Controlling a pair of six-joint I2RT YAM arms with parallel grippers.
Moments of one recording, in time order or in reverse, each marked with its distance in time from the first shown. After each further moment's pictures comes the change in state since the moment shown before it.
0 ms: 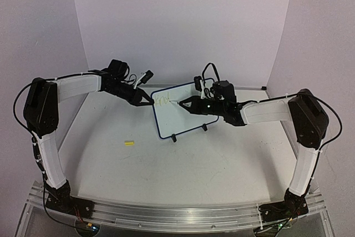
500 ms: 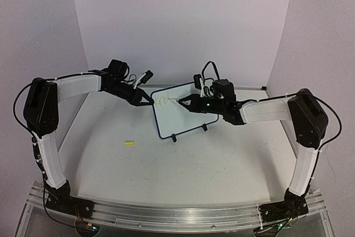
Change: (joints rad) left arm 0.001 0.000 0.000 0.000 0.000 0.000; right arm 0.000 0.006 0.020 0.006 -0.002 0.005
